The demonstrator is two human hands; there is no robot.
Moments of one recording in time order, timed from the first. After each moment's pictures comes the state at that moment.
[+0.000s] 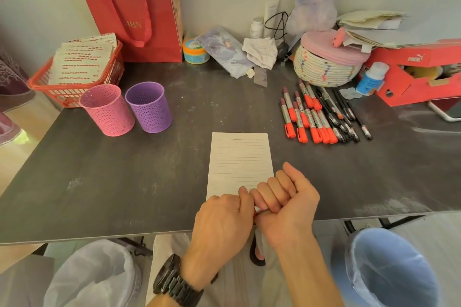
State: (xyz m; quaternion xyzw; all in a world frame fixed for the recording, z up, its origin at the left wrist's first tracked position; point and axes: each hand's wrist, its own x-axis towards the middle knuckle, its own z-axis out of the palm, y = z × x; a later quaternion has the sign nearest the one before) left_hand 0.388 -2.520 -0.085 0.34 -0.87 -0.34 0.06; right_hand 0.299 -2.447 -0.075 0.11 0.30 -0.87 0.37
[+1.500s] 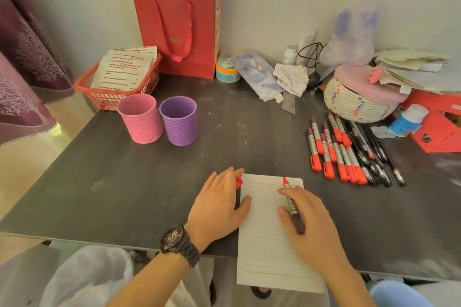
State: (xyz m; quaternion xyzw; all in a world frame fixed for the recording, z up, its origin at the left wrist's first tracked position) left_hand 0.366 -2.615 -0.135 0.26 -0.94 -0.20 0.14; right_hand 0.235 -2.431 -0.125 -0.41 0.84 -0.33 0.09
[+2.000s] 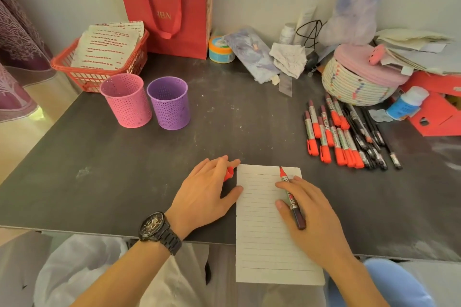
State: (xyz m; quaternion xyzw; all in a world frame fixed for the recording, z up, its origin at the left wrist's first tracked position) left_hand 0.377 -2.626 -0.132 0.22 -0.95 -0.18 0.12; right_hand 0.232 -2.417 -0.133 -0.45 0.84 -0.31 0.04
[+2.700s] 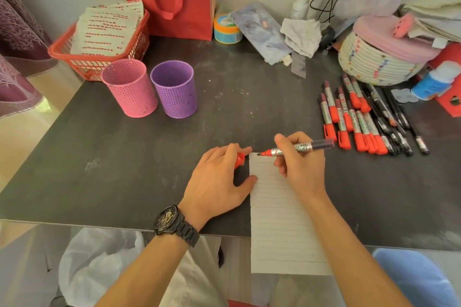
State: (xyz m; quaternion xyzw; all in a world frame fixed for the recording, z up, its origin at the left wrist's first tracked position) left_hand 0.373 -2.628 -0.131 0.23 -0.94 -0.21 0.14; right_hand 0.229 -2.512 -0.110 -0.23 0.71 -0.64 0.18
